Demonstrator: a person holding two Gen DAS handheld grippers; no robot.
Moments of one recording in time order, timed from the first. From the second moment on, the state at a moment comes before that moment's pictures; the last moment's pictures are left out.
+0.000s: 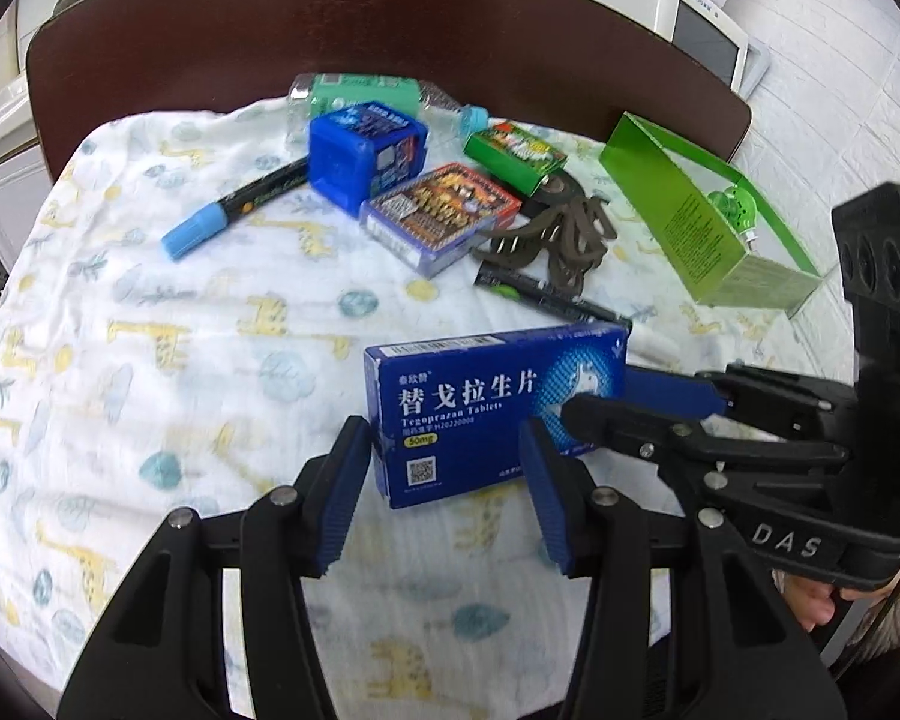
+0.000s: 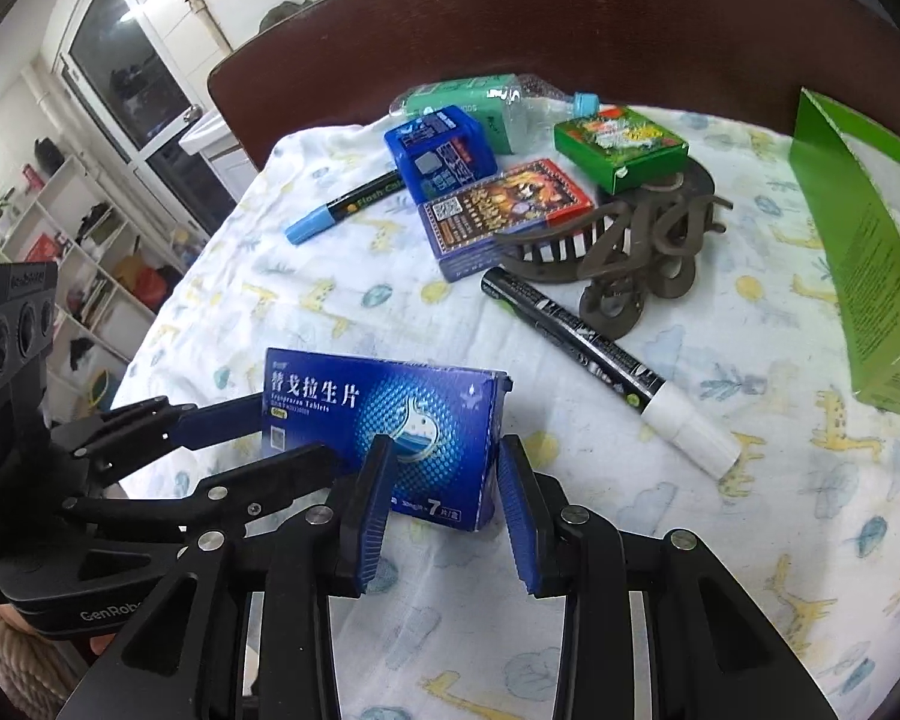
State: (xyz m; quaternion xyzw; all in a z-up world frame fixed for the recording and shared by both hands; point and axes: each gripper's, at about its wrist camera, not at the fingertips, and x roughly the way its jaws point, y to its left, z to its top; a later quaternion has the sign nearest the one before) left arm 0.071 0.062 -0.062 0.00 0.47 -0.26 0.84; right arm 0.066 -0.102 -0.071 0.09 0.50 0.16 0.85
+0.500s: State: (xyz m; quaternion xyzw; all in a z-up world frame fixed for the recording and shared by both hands) left arm 0.078 0.074 -0.078 -0.04 0.49 -0.26 0.83; right arm 0.075 -0.107 -0.080 0.13 0.51 0.16 0.83
